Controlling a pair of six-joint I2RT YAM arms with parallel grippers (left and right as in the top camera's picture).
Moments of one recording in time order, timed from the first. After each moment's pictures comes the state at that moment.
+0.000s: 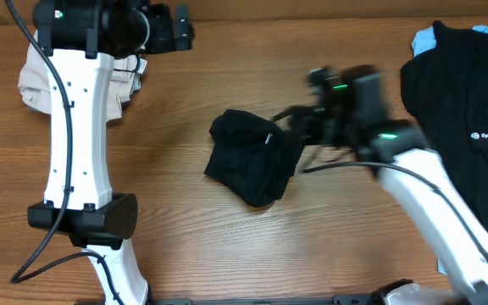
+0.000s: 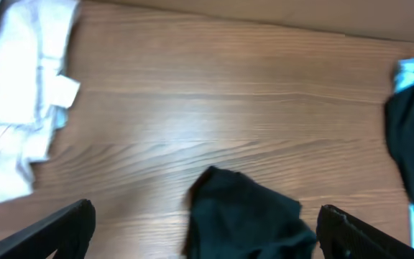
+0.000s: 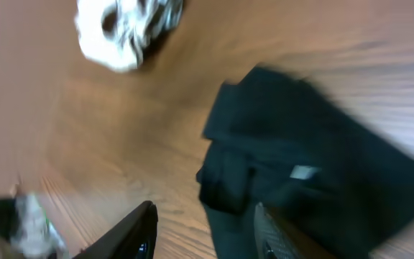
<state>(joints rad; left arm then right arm) -0.10 2.05 2.55 -1.46 0.22 -0.24 0.39 1.48 1.22 -0.56 -0.50 0.43</state>
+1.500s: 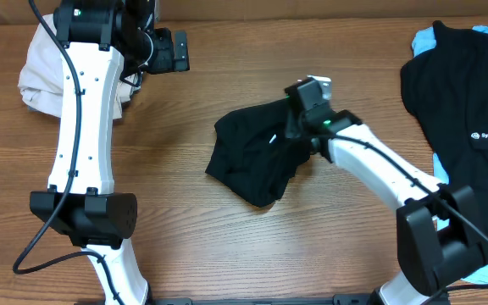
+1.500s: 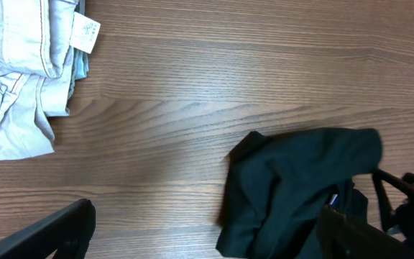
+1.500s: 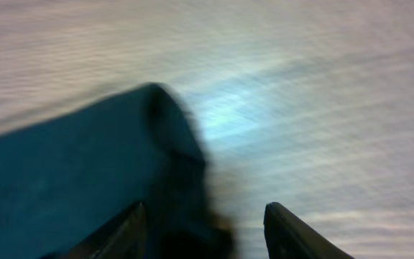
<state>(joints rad) -0.10 2.05 2.37 -1.46 0.14 -0.21 0.43 1.79 1.22 -0.50 0.26 0.50</state>
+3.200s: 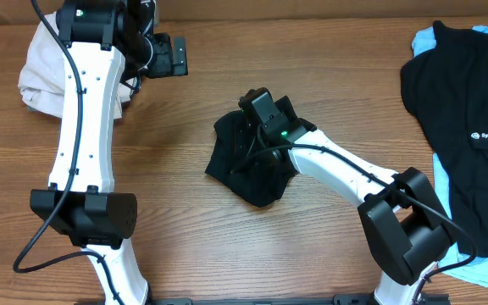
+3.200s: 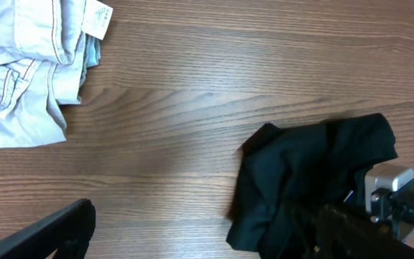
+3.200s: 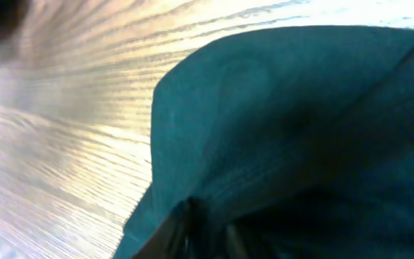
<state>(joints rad) -0.10 2.05 2.34 -1.48 0.10 -0.20 0.63 1.92 1.30 -0.36 -0.13 0.59</state>
